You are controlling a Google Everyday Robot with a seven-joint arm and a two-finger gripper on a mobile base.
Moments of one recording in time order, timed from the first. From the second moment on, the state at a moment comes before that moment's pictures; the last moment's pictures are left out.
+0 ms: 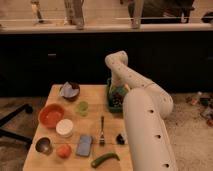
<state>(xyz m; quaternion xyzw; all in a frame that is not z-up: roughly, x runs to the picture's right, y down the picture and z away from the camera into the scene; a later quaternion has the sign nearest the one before) 0.111 0.033 0.958 -0.35 -0.21 -0.59 0.70</state>
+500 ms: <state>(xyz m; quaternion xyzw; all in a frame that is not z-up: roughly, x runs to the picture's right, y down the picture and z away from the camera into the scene) 0.107 0.051 0.969 -0.38 -0.22 -0.59 0.68</state>
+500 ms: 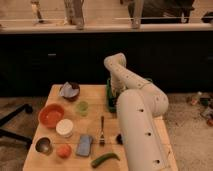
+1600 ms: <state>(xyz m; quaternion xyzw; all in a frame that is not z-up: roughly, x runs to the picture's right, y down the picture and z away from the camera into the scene) 0.098 0.038 0.941 -0.36 -0.20 -0.61 0.67</state>
